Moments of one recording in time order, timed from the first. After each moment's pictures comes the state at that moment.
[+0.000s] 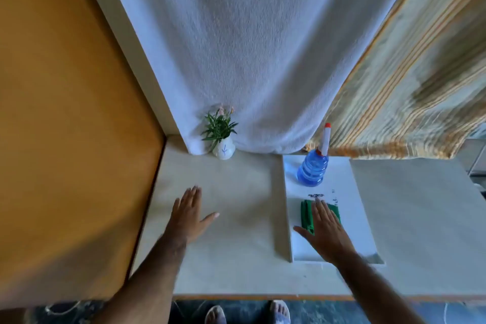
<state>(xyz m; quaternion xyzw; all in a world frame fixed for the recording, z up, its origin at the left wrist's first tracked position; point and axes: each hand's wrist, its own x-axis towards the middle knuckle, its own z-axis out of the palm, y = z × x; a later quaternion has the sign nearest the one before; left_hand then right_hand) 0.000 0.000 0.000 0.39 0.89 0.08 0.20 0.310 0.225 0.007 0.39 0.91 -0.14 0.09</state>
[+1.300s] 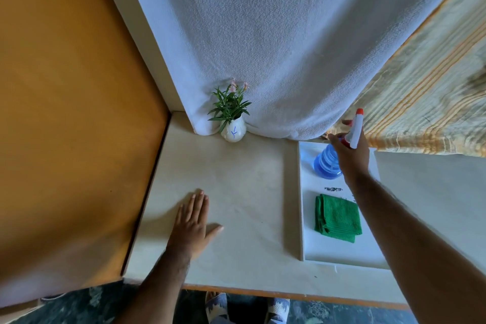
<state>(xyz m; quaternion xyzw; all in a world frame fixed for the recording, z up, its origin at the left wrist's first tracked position) 0.021 -0.036 -0.079 0.42 0.87 -0.03 0.25 0.200 0.359 0.034 0.49 0.67 -0.45 -0.33</state>
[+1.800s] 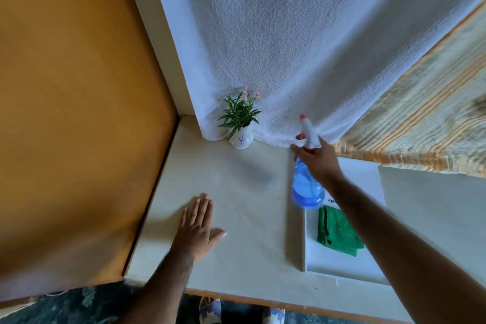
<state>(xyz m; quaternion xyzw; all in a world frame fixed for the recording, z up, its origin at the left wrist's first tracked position) 0.020 -0.035 -0.073 0.42 0.87 -0.03 0.25 0.140 0.300 0.071 0.38 0.76 -0.48 -0.22</state>
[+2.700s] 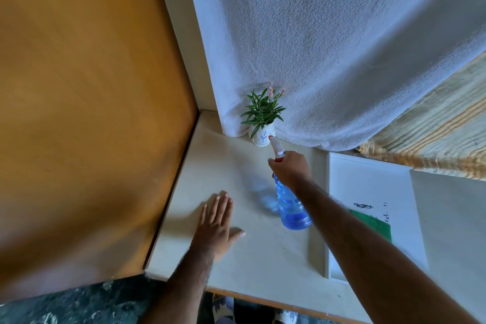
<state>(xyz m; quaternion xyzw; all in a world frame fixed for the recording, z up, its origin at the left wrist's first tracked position) 0.020 -0.038 -0.076 0.42 0.88 -0.01 0.23 0.047 0.227 0.017 0.46 0.81 -0.36 0.01</state>
